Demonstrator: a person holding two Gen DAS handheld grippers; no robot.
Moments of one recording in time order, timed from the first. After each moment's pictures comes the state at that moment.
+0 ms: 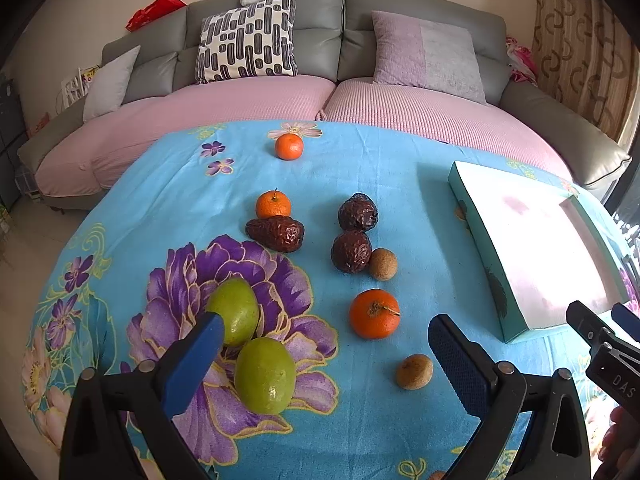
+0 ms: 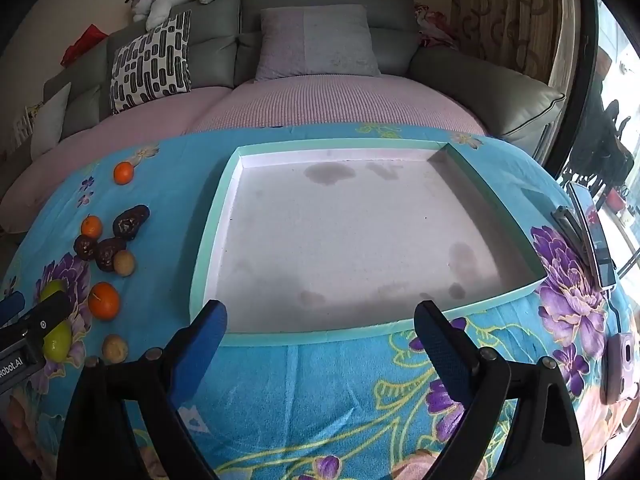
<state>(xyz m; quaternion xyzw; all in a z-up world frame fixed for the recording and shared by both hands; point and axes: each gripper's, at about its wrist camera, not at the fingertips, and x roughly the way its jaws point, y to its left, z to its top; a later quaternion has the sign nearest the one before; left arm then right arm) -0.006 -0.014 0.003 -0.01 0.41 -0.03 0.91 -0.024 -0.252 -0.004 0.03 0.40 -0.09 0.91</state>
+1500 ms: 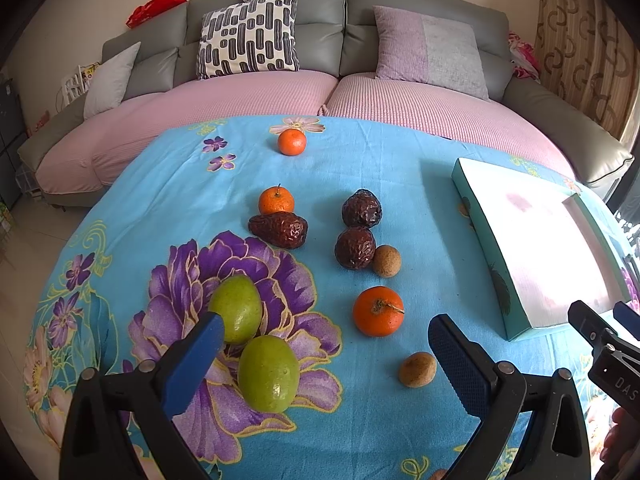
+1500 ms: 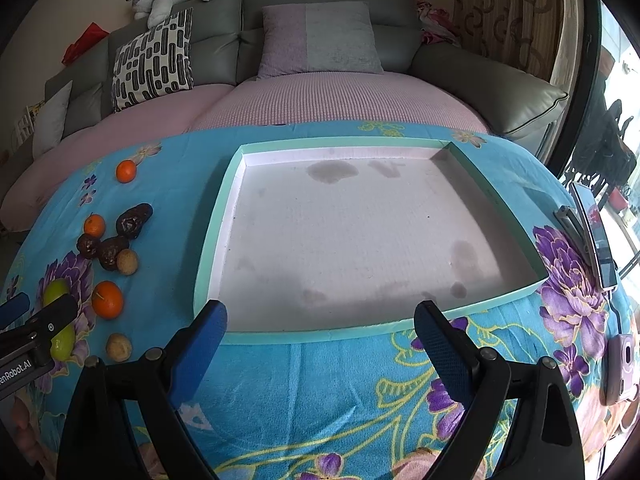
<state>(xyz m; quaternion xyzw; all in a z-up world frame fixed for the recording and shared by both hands) -0.005 -0.012 0.001 -0.01 0.42 -0.02 0.91 -0.023 -0.251 -0.002 0.03 0.40 -0.09 0.91</state>
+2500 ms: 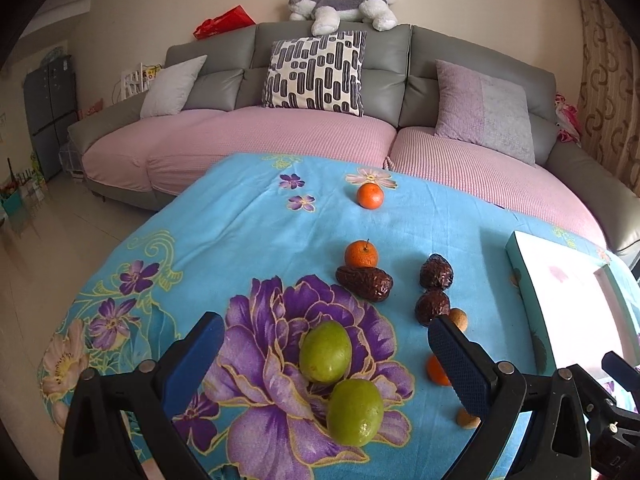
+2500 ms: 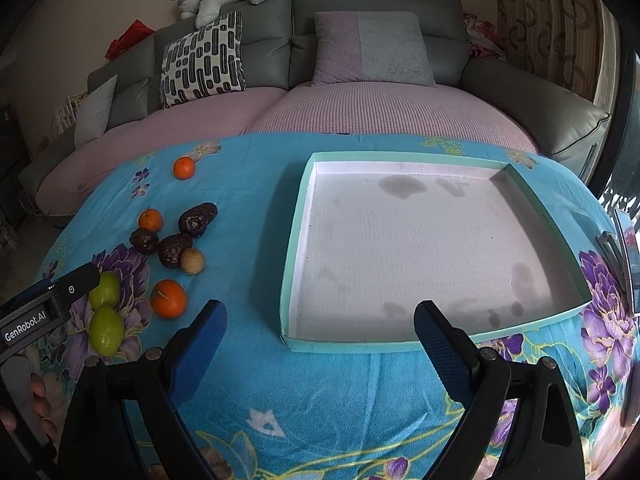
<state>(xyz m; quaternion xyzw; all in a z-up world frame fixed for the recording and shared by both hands) -0.011 0.046 0.023 -0.05 0.34 0.06 0.94 -0.018 -0.210 0.006 0.03 0.39 0.01 0.92</state>
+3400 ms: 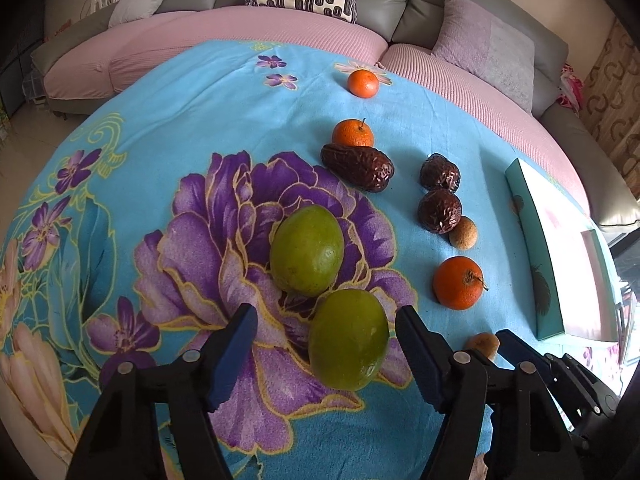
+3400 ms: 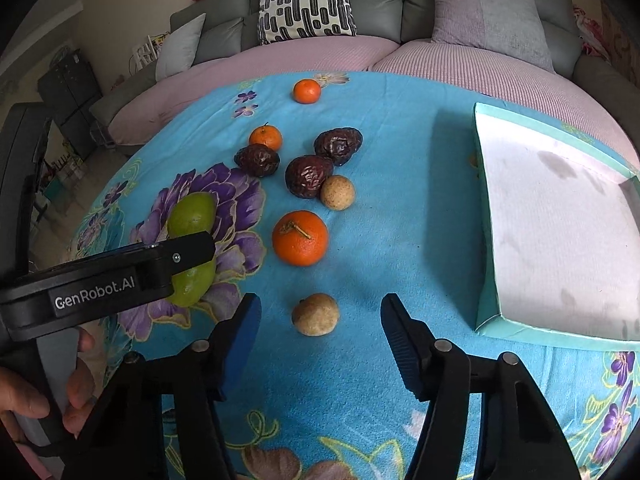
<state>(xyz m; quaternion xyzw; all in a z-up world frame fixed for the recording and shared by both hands) 0.000 0.051 -0.038 -0.13 0.50 0.00 0.86 -0.006 -0.127 -0.040 0.00 0.46 0.17 0.87</state>
